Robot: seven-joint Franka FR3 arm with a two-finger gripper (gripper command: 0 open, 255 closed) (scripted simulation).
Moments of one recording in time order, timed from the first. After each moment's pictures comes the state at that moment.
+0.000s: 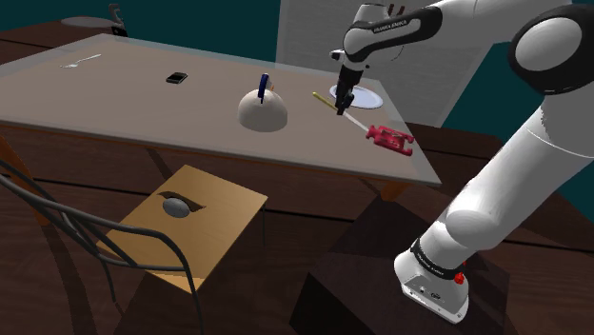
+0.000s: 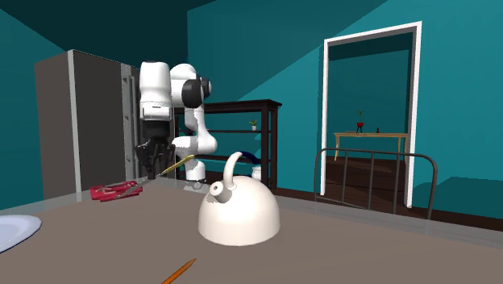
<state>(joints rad) -0.11 -0.02 -0.24 -2.05 0.00 2.08 -1.18</state>
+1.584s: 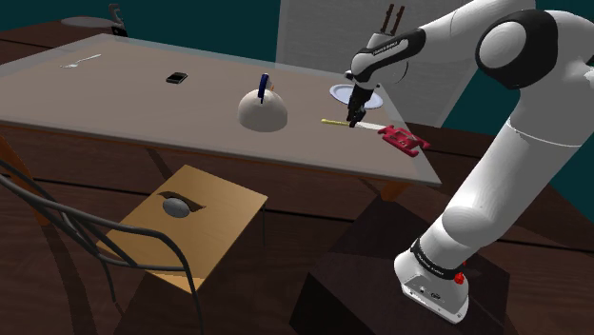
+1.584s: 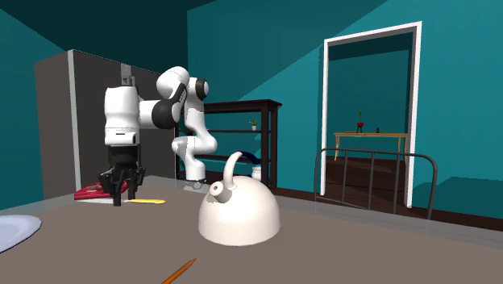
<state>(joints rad) -0.20 0.11 -0.33 -2.10 0.07 2.25 -1.40</state>
